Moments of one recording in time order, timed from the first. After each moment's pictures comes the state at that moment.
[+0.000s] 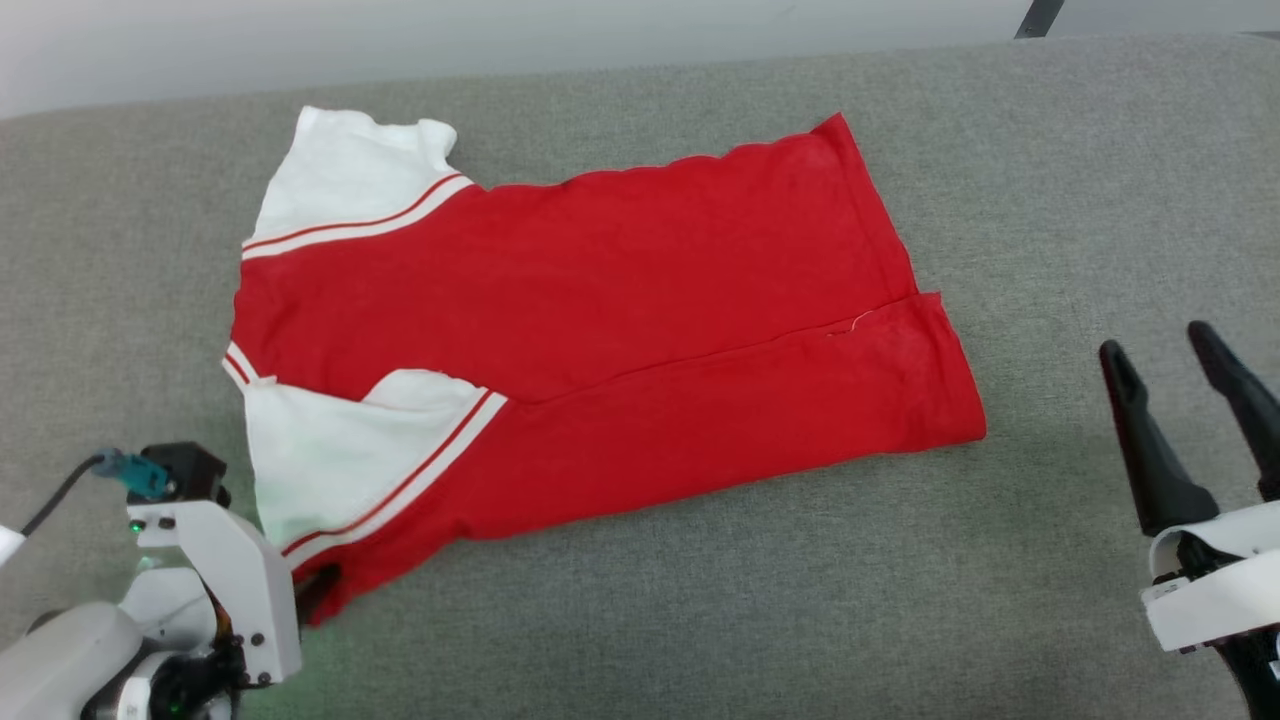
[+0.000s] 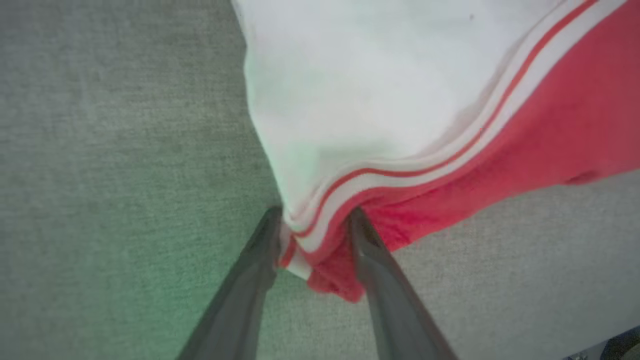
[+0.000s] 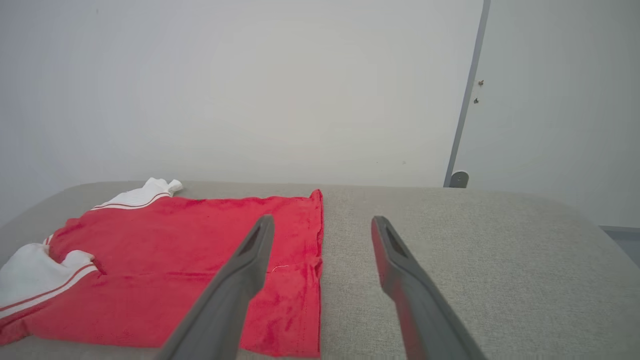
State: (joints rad) left arm -0.50 0.96 -0.93 0.07 -1.39 0.31 0.35; right arm -0.09 -0.30 -0.01 -0.33 0.44 0.13 0.15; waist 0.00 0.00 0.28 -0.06
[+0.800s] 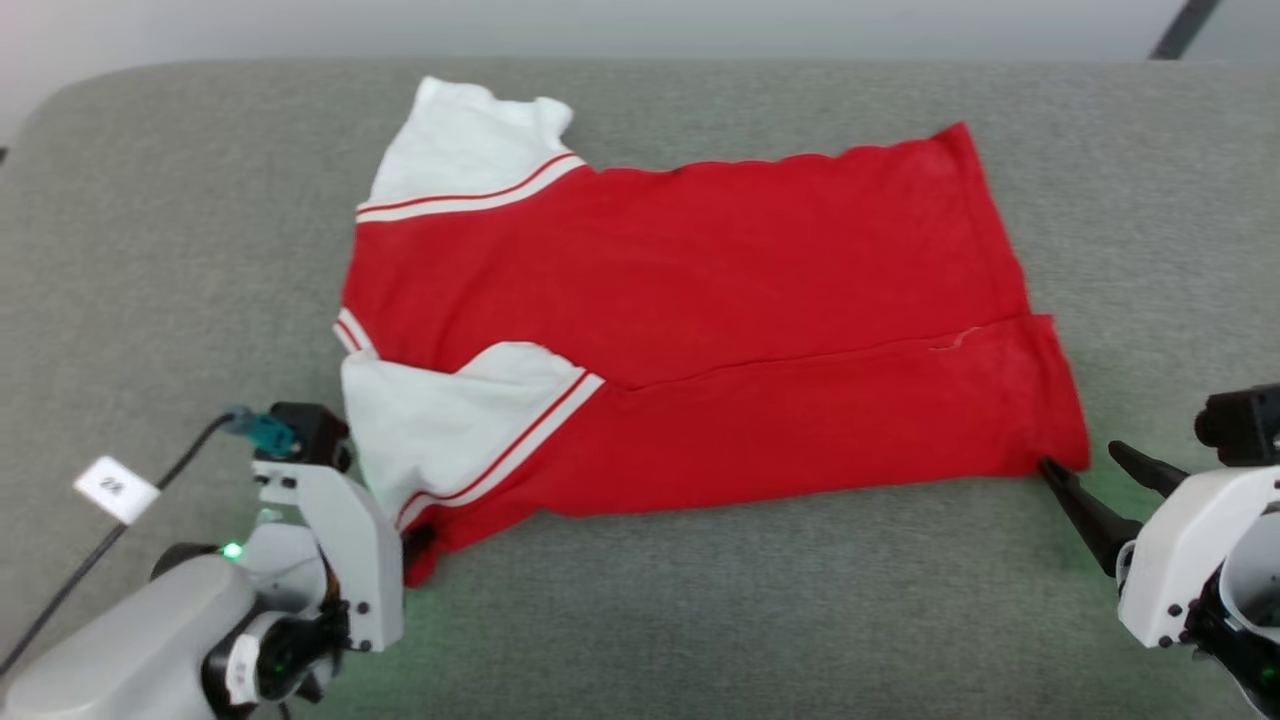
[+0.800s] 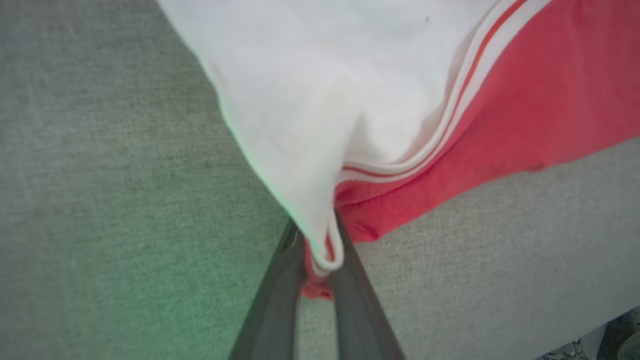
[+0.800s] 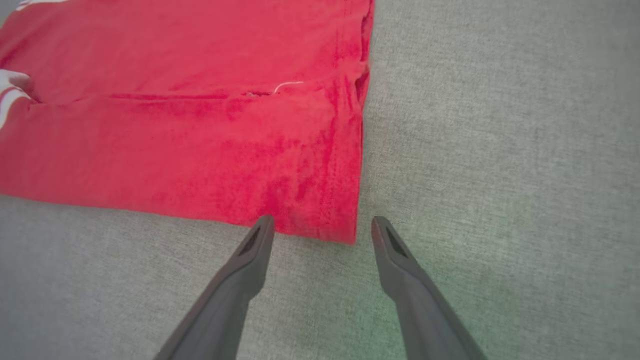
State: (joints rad) left arm -0.62 0.80 -0.99 0.16 -1.30 0.22 0.37; right arm -0.19 -0.39 0.07 -0.05 0.53 0.13 0.59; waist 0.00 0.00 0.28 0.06
